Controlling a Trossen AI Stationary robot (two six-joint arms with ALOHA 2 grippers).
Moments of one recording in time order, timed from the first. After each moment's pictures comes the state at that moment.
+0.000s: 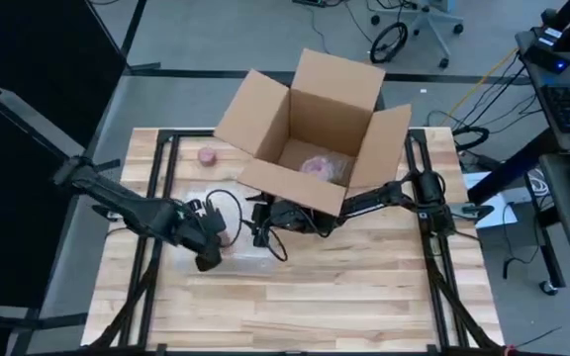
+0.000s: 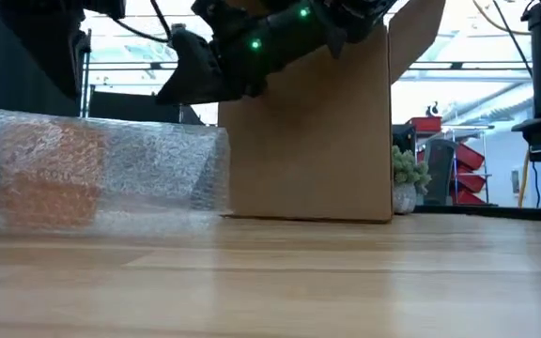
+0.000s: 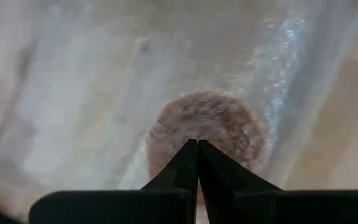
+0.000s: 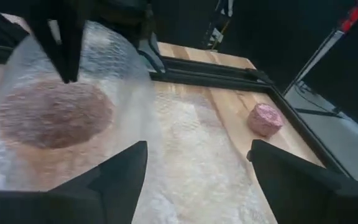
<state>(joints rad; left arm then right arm) -0.40 1.20 1.00 -1.10 -0.23 -0.78 0.09 2.05 1.41 0.28 0.38 -0.10</state>
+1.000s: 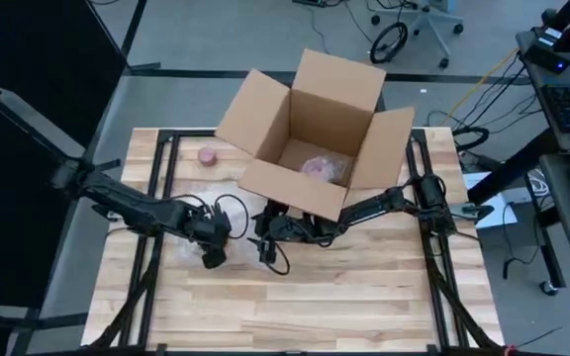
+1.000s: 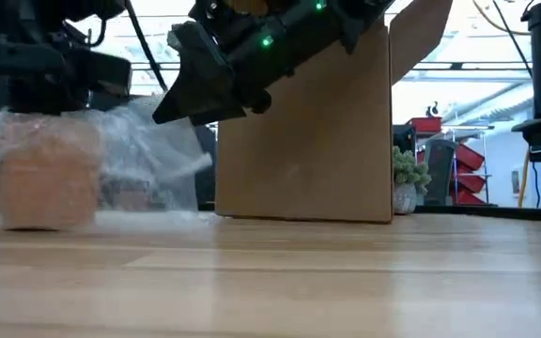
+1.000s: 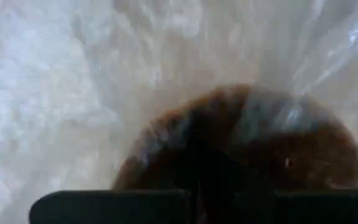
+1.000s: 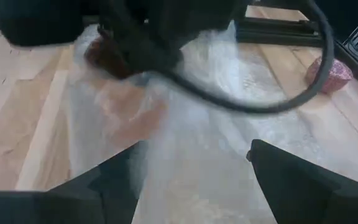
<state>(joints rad) -0.28 1.29 0.70 -0.73 -0.10 -0.64 0.15 2.05 1.41 0.11 0.31 0.06</state>
